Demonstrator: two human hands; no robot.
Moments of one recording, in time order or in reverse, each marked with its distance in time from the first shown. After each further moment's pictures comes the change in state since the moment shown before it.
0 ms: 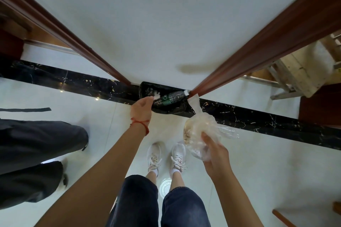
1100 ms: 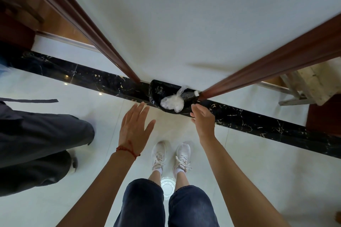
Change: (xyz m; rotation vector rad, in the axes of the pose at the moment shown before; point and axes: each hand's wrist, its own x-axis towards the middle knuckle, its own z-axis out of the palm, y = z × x) left_hand -0.013 -0.048 -0.085 0.966 -0.017 0.741; right_hand 0.045 0.002 0.097 -0.462 -0.078 -0.344
